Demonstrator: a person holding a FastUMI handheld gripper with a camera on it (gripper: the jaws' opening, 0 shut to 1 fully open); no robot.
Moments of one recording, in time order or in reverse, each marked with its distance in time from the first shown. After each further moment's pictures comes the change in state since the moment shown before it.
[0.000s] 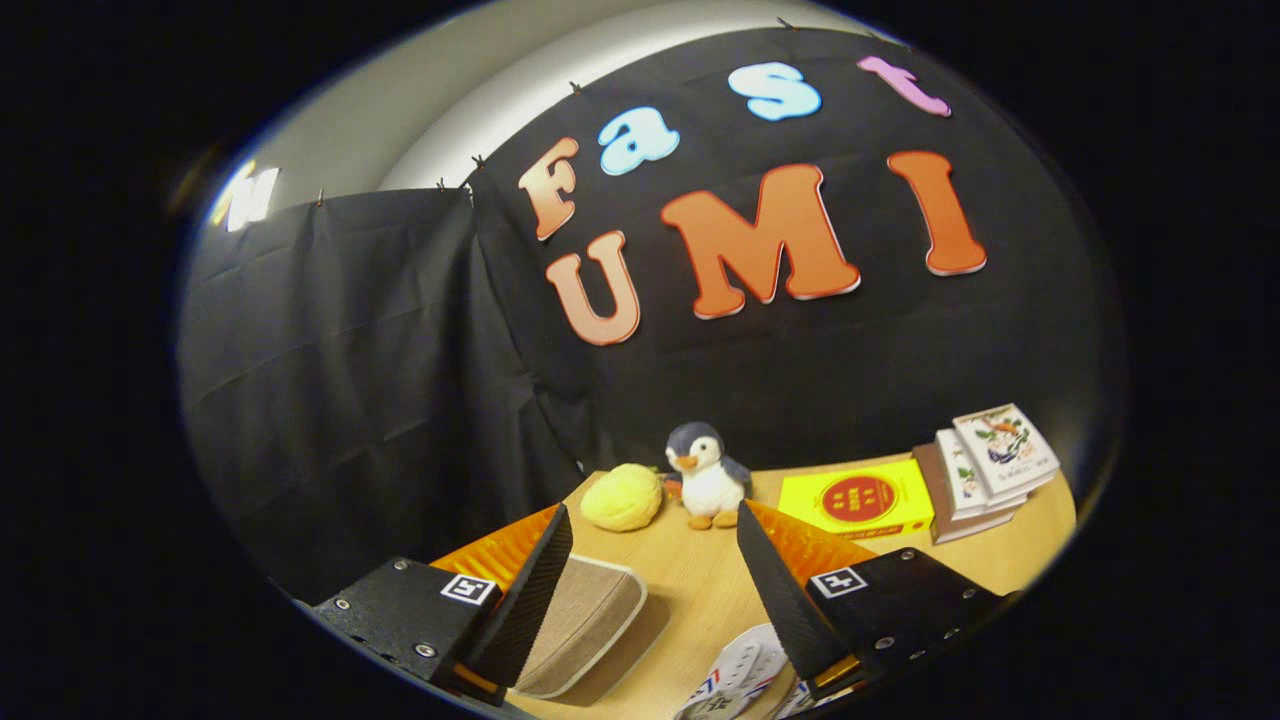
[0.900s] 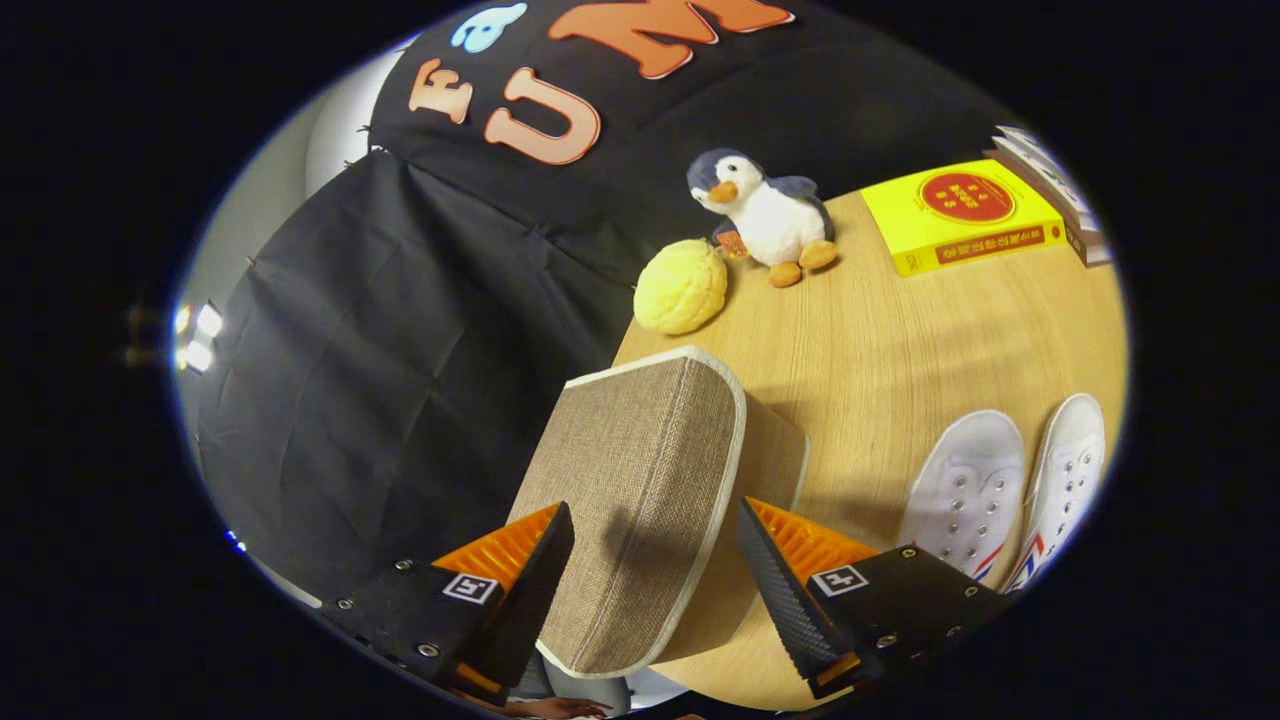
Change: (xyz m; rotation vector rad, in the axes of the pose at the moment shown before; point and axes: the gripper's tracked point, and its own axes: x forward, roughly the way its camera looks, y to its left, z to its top) arm 0.058 0.049 -0.189 0.412 0.517 0.202
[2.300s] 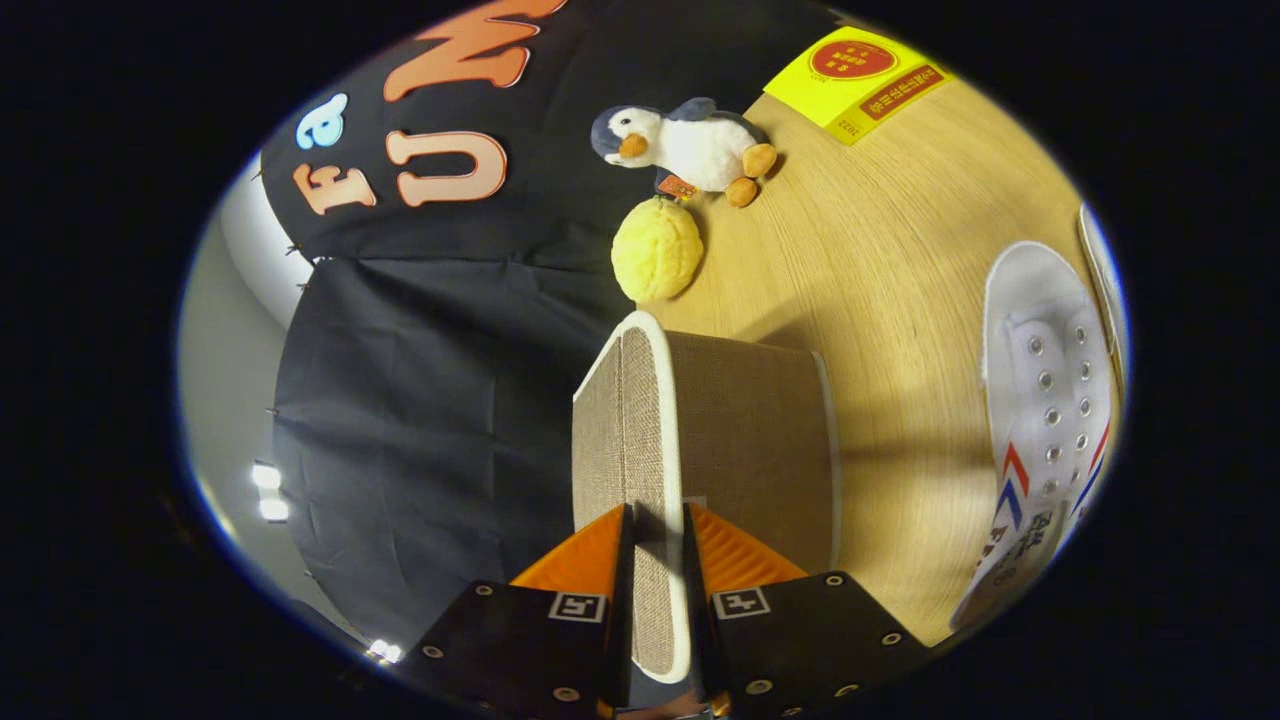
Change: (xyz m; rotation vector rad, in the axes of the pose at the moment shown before) arm 0.008 0.019 -0.009 0.434 0.086 0.165
